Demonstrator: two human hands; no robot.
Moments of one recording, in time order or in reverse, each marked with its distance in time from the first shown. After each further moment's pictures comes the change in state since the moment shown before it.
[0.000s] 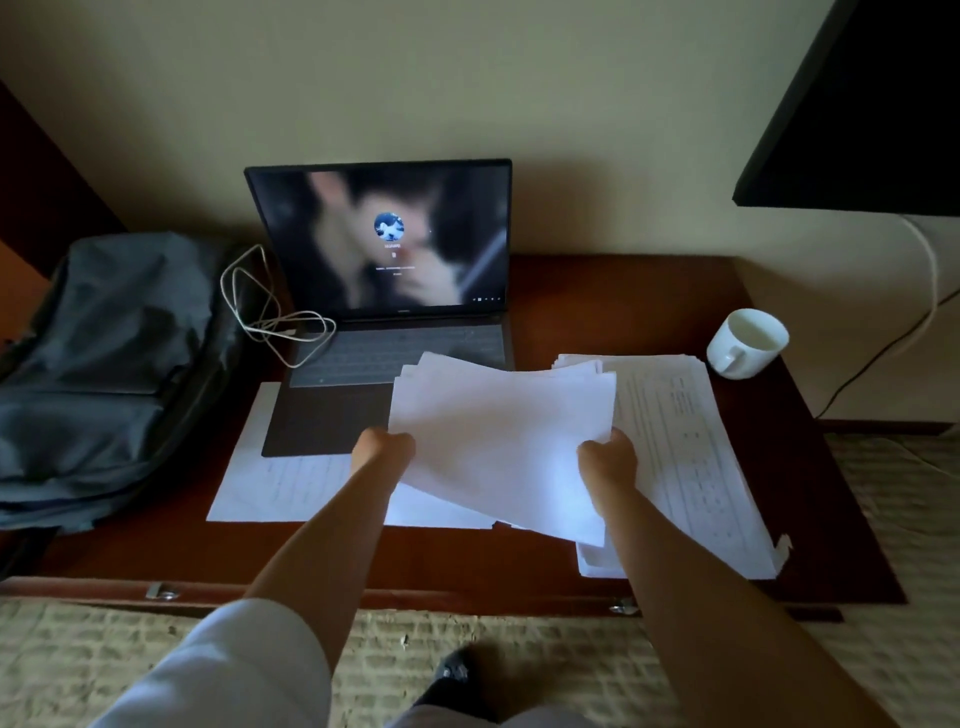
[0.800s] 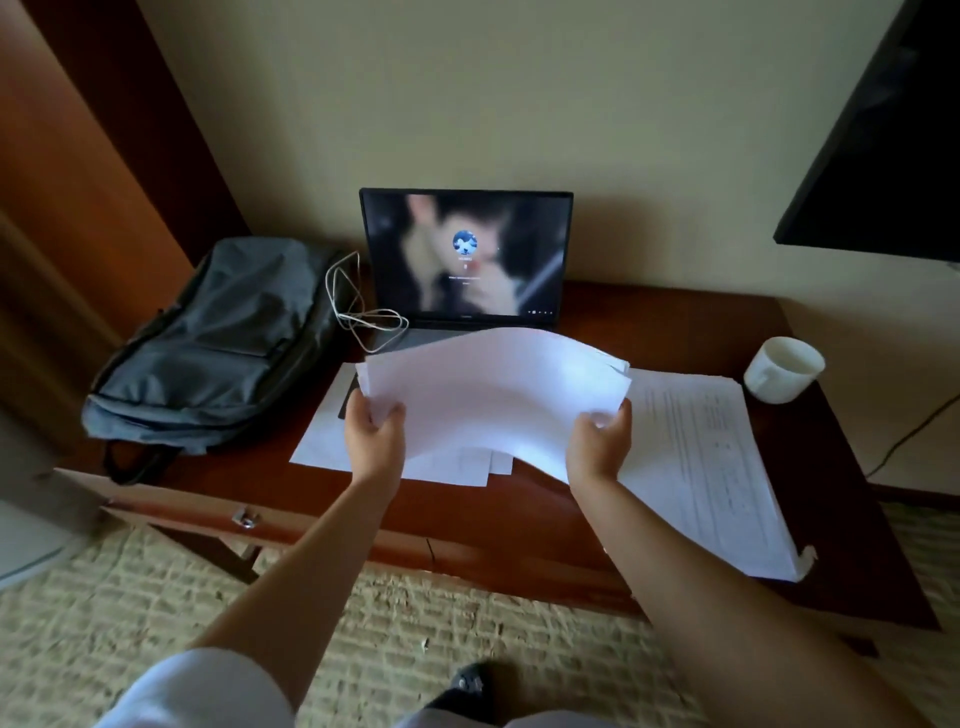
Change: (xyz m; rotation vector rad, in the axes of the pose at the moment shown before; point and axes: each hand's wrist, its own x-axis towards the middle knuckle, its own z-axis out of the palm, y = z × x) left_hand -0.088 -0.060 -0.058 -0.720 0.313 0.500; right_hand -0.101 -0.033 0.006 0.362 0.045 -0.306
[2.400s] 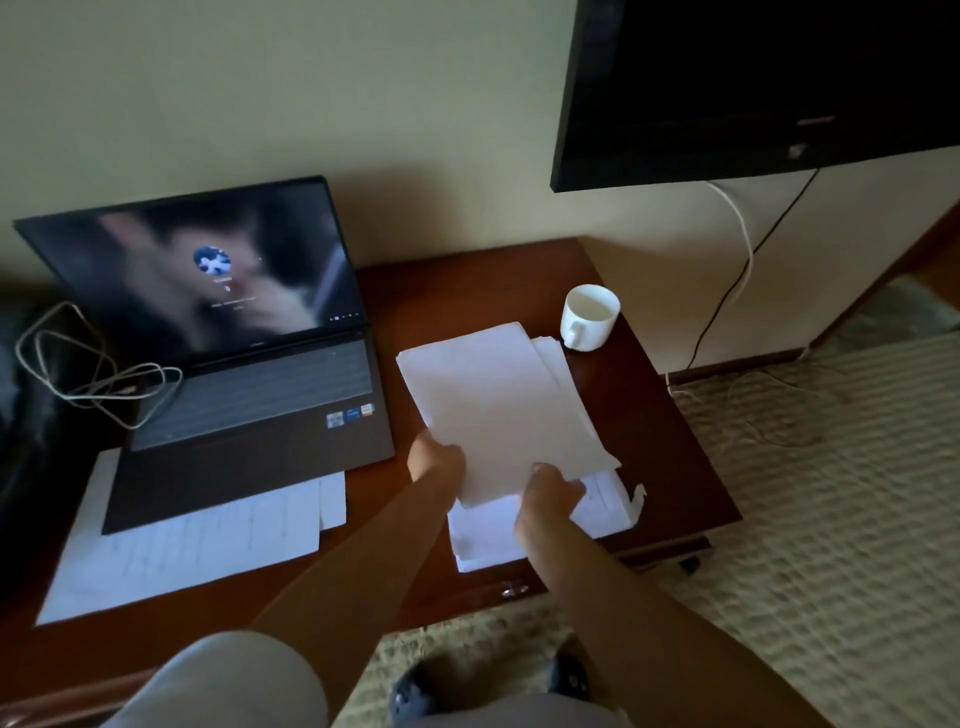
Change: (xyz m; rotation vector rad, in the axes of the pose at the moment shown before) left_hand -0.074 -0.026 0.253 0.533 -0.475 -0.379; right_hand 0.074 0.052 -0.105 0.384 0.406 0.721
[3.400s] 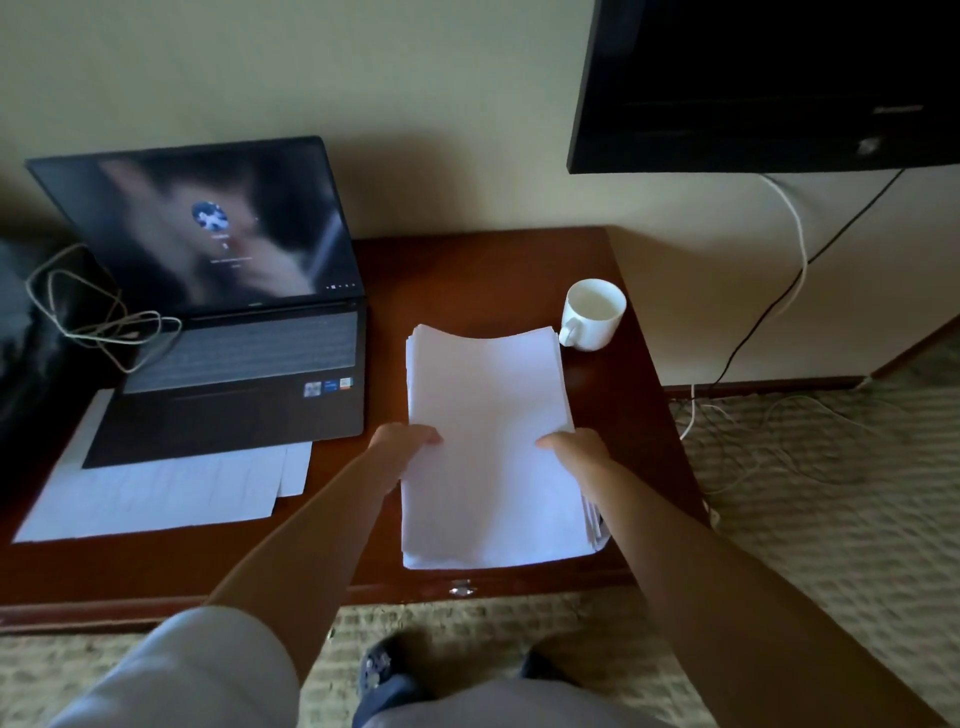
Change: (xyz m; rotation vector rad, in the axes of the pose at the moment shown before) left_hand 0.013 0.007 0.005 -0.109 -0.140 -0.270; right_hand 0.105 -0.083 -0.023 -0.959 -0.395 -0.233
